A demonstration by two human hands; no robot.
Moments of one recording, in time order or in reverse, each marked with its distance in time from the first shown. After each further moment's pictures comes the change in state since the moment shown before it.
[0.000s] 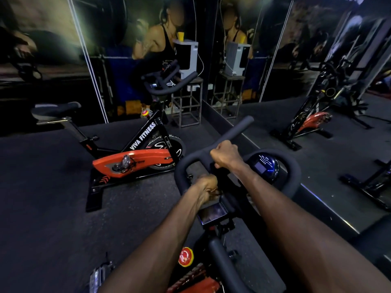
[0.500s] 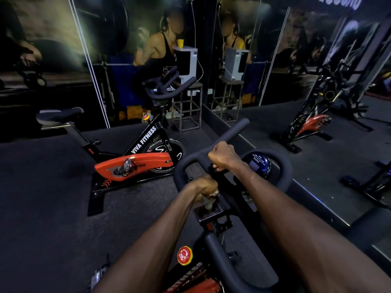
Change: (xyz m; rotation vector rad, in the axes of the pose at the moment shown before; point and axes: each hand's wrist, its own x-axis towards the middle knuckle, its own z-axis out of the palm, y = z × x) left_hand -0.009 0.002 -0.007 0.454 0.006 0.060; right_hand -0.009 0.002 -0.012 -0.099 -0.085 -0.079
